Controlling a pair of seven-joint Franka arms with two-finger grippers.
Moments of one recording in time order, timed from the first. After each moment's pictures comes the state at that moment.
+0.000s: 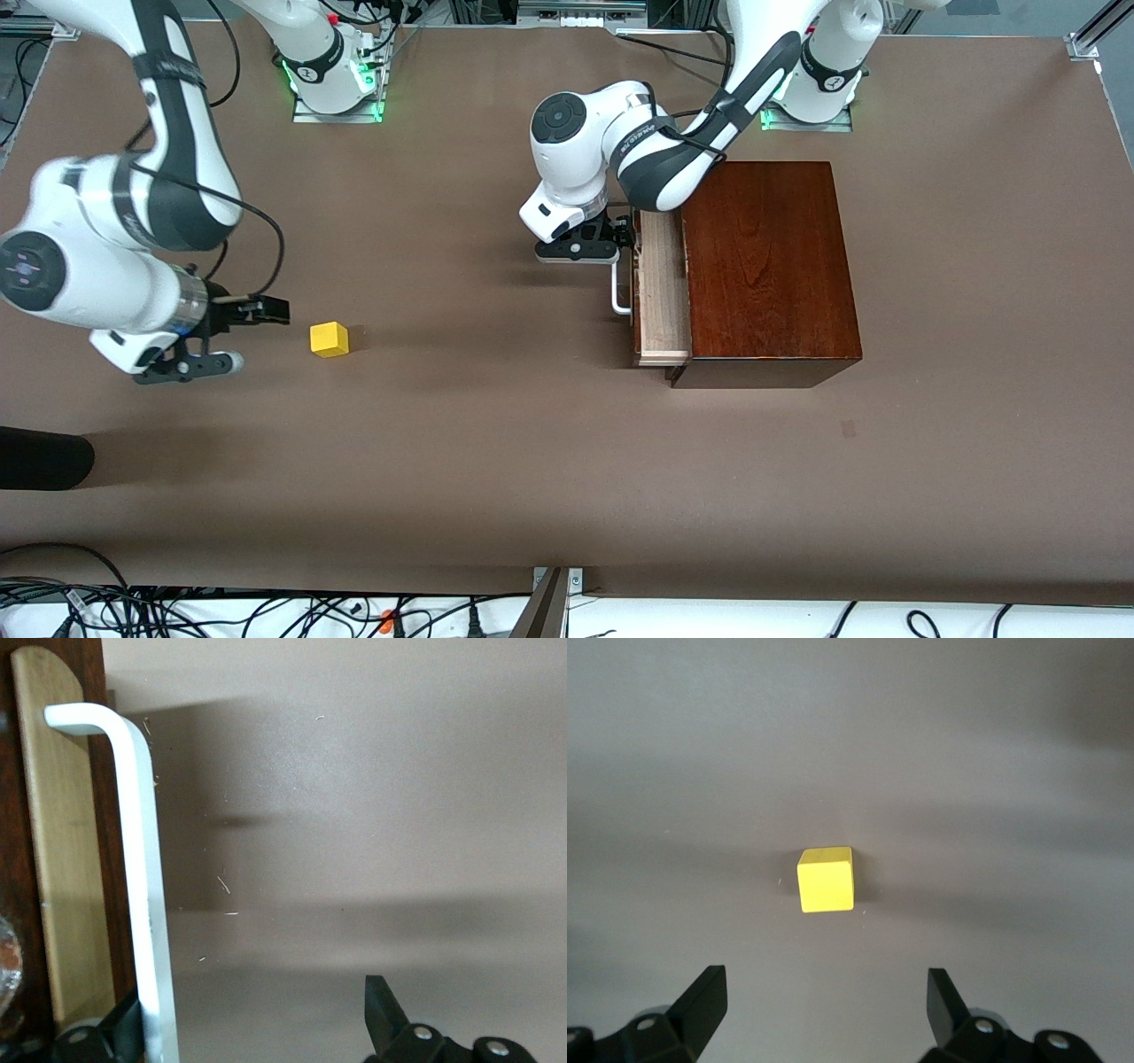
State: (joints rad) left arm -0.48 0.58 -0.44 -1.67 0.39 2.08 -1.03; right arm 0.20 0.39 -0.13 -1.65 0.08 1.88 -0.09
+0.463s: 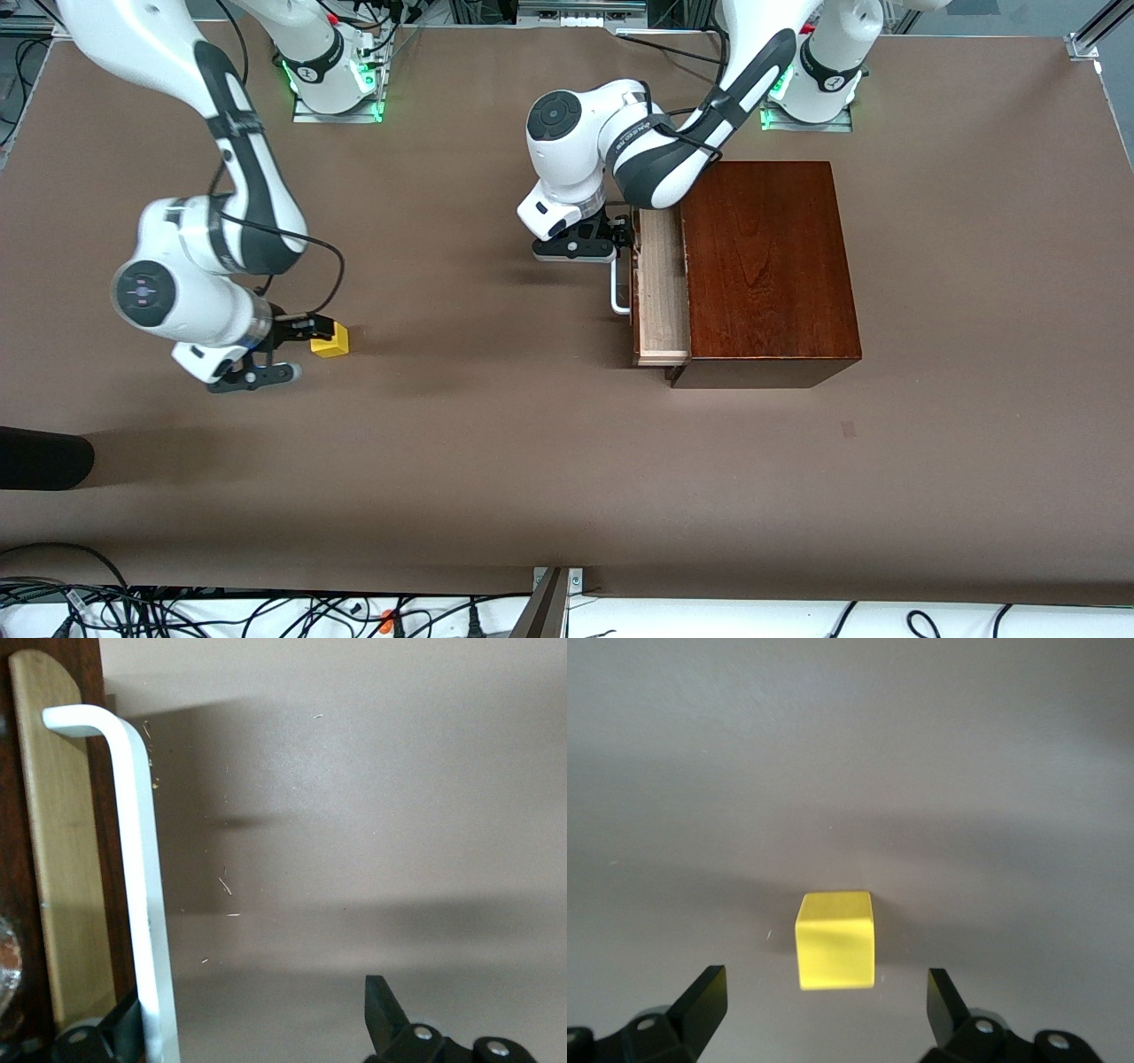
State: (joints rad) left arm -0.51 0.58 -0.42 -1.66 0.40 2.07 -1.02; right arm 0.24 0.48 -0.12 -1.82 0.08 2.18 -0.09
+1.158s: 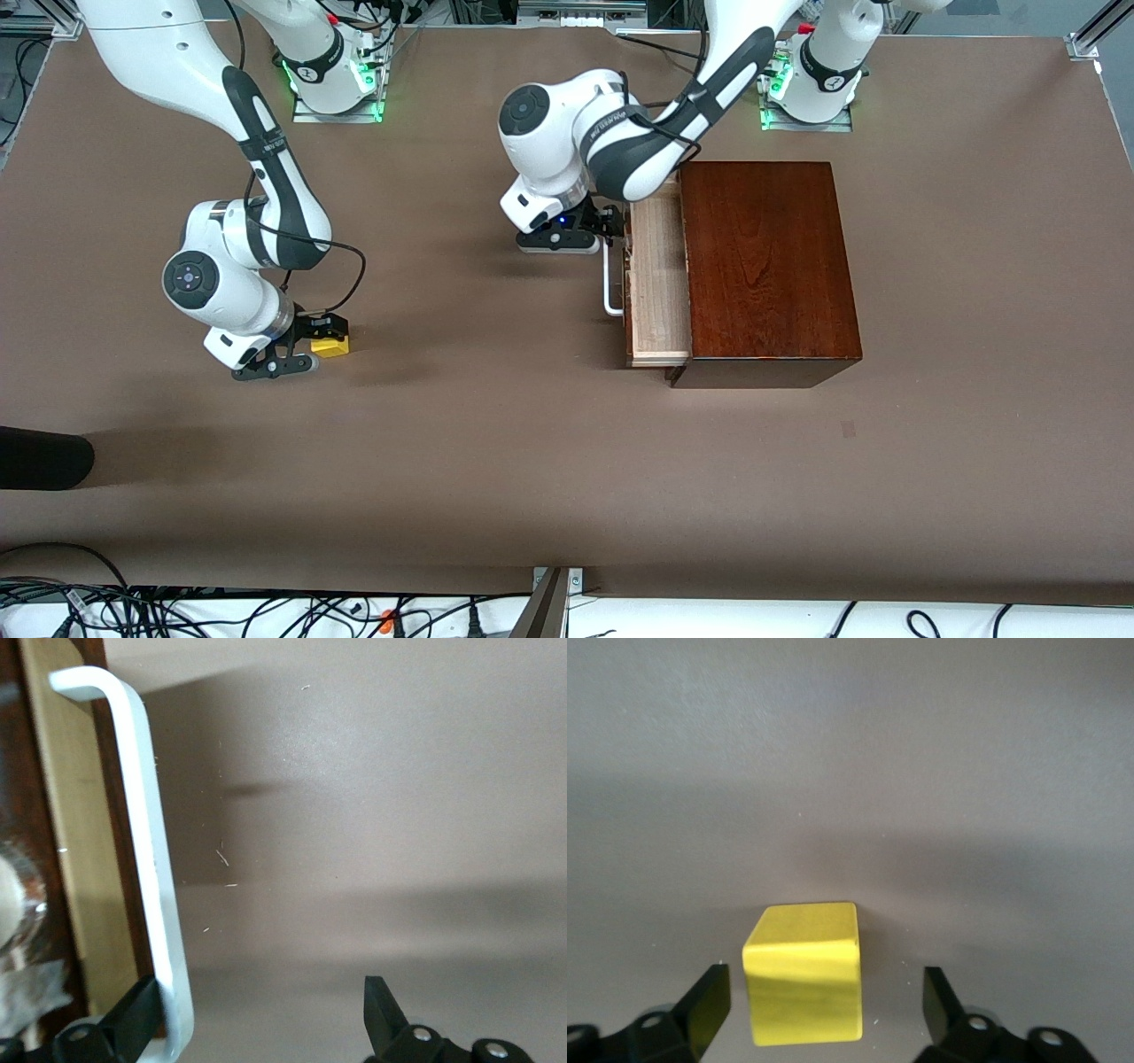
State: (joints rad) left arm -0.56 0.63 -0.45 -1.52 0.41 1.89 -1.02; right arm 0.24 0.49 -0.12 -1.99 0.08 2.43 -0.09
